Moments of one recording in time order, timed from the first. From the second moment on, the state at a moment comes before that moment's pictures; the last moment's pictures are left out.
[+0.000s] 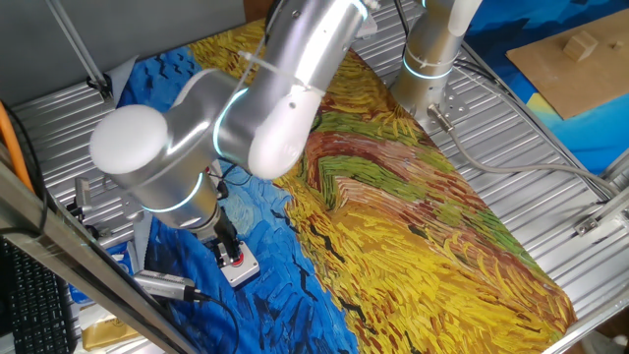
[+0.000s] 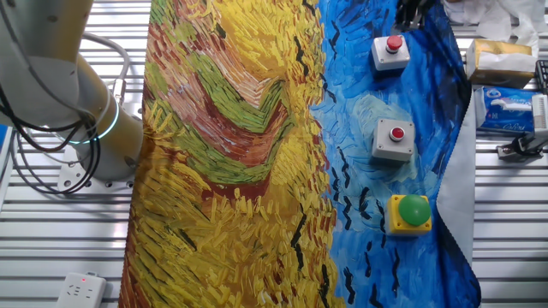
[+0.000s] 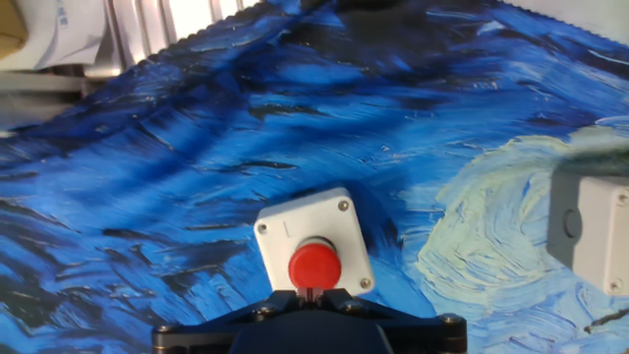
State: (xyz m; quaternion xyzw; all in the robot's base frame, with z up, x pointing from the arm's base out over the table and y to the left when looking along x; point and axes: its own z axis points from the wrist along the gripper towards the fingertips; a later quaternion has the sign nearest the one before) arm 0.626 0.225 0.120 -0.06 -0.99 -0.02 0.08
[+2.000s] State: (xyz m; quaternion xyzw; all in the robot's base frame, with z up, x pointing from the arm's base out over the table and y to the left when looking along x) arm 0.637 0.224 0.101 -0.05 -0.99 -0.02 0.09
